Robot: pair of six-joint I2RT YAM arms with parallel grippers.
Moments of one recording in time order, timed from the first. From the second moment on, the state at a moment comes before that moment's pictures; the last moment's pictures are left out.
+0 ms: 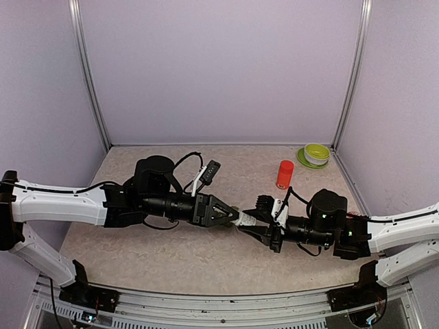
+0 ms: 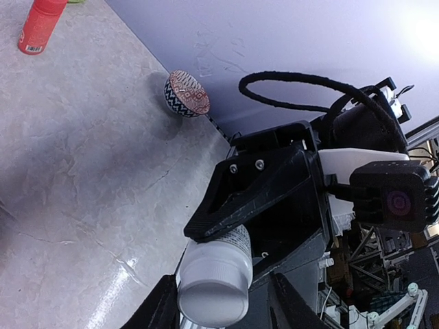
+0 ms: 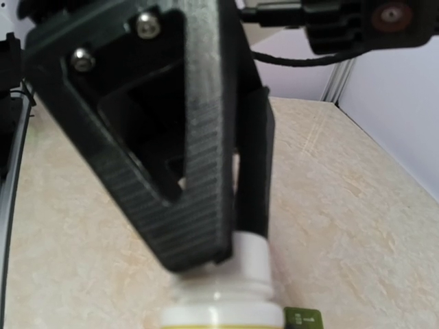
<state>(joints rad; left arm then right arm) -1.04 1.42 0.91 0.22 0.46 -0.73 1.16 1.12 0.51 0.47 -0.04 -0.26</state>
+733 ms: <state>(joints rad) -1.04 1.40 0.89 0.23 0.47 -0.64 1.16 1.13 0.51 0.49 -0.09 -0.13</state>
